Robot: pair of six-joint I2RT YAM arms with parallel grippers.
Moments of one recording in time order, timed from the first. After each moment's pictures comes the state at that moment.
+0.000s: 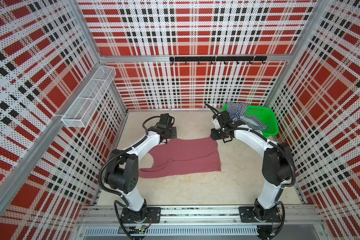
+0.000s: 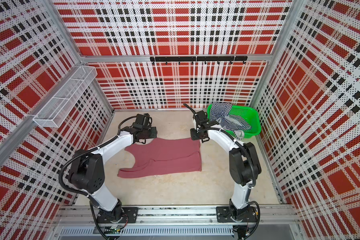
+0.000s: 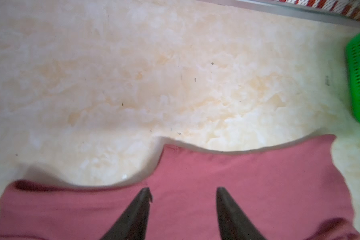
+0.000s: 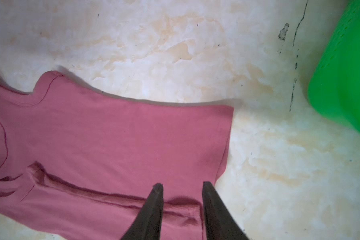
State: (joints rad) left arm -0.31 1.77 1.29 -0.40 -0.07 -0.32; right arm 0.42 1.87 1.51 -0.66 -0.07 0.21
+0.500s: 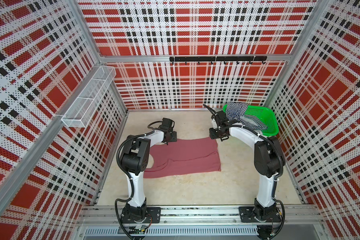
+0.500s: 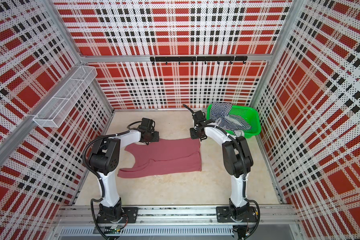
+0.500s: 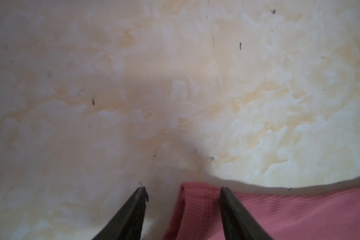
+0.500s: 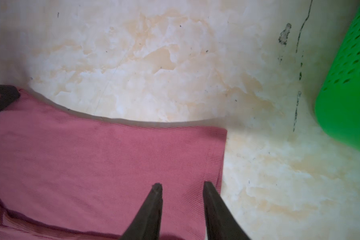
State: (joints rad) left arm -0.27 2.02 1.31 -0.29 0.00 -0.28; right arm 0.40 1.98 1.56 -0.61 -0.04 0.22
